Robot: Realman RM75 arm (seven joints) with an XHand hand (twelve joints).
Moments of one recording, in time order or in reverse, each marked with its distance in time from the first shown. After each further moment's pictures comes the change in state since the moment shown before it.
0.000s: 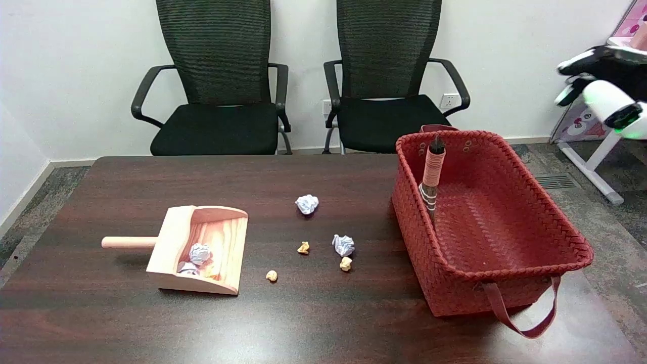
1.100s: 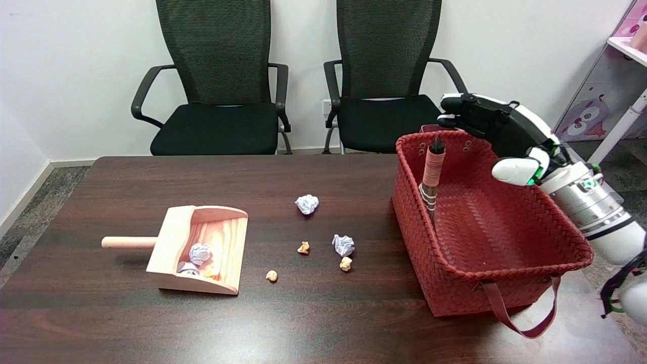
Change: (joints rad) arm 0.244 -0.012 -0.284 -0.158 -0.234 -0.292 0.068
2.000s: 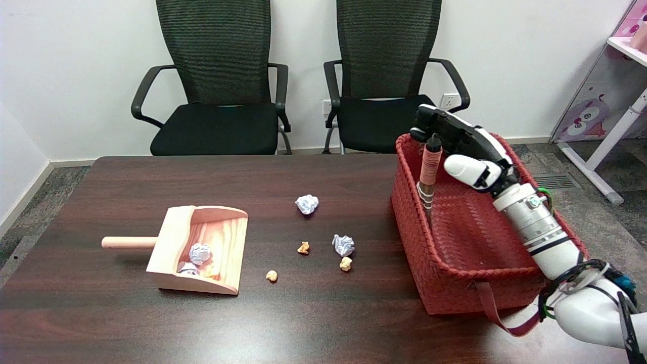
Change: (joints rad) arm 0.255 -0.225 -0.208 0.089 -0.006 -0.084 0.030
